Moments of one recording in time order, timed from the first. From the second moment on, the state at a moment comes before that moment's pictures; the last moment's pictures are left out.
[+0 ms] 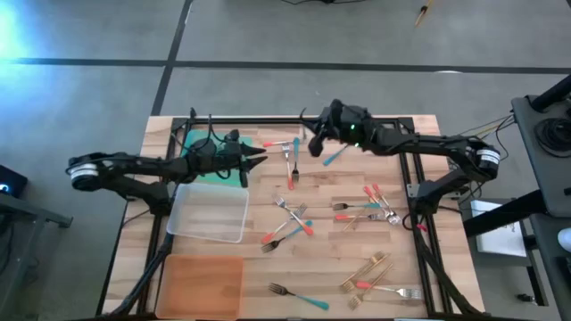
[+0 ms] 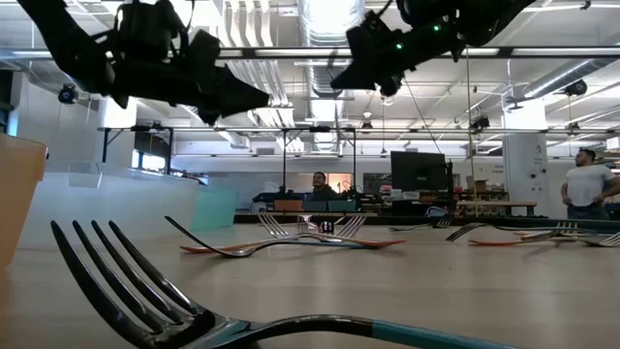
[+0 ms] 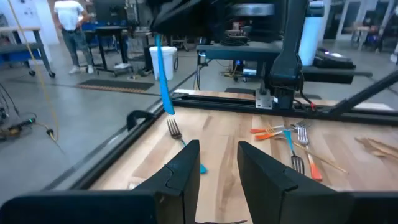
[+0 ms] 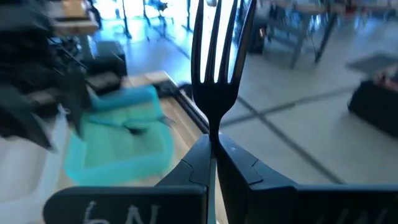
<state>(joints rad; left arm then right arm) 0.36 1.27 0.40 0.83 0.12 0.01 -0.39 1.45 0.99 0.28 0.08 -0.04</state>
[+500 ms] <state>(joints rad) 0.36 1.42 0.50 0.90 -0.01 -0.04 -0.29 1.62 0.99 0.50 0.18 -0.04</state>
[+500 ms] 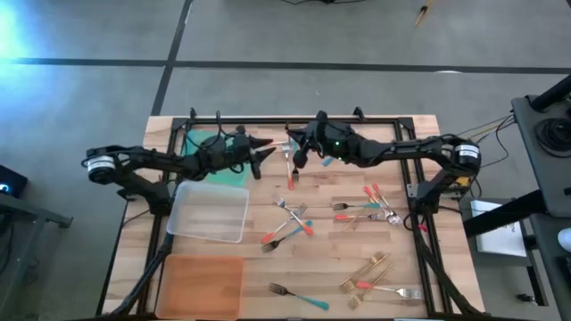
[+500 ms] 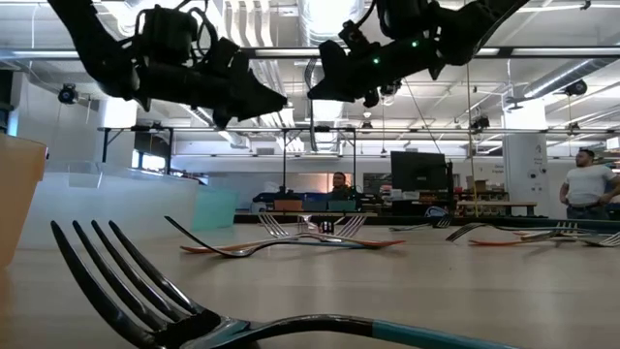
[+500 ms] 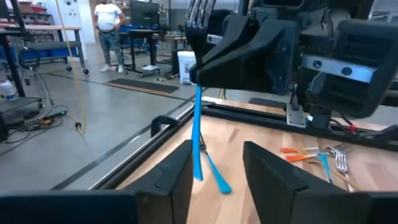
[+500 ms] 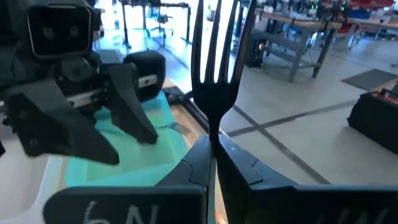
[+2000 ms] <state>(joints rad) 0.37 1.44 0.56 0.71 -0.08 0.03 -0.21 1.77 1.18 0.51 0.24 -0.21</state>
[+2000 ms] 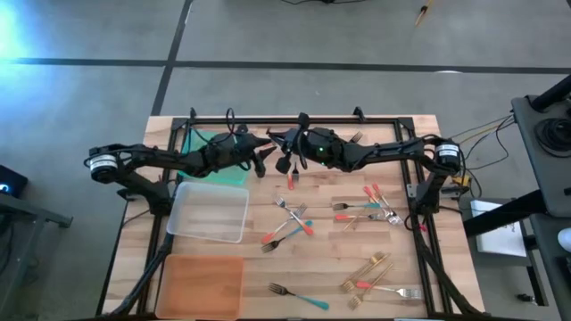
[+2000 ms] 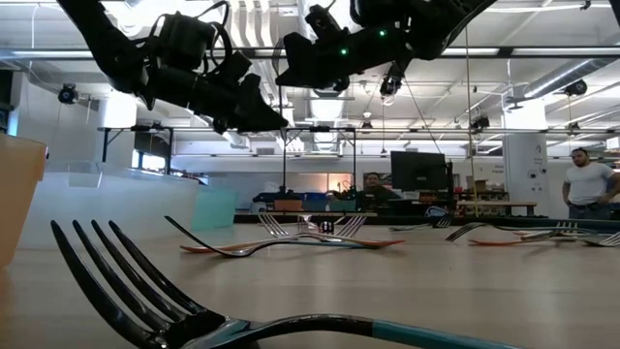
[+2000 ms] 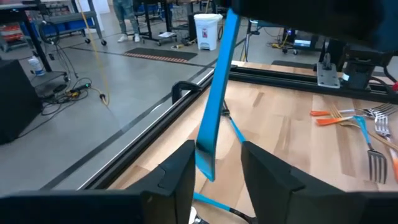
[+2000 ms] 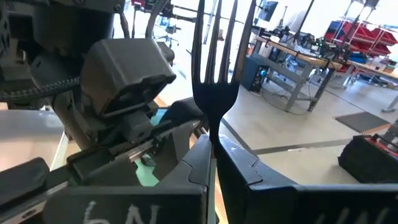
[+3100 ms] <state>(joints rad) 0.37 1.44 0.56 0.71 -0.09 0.04 -0.19 1.77 1.18 0.50 0.24 -0.19</state>
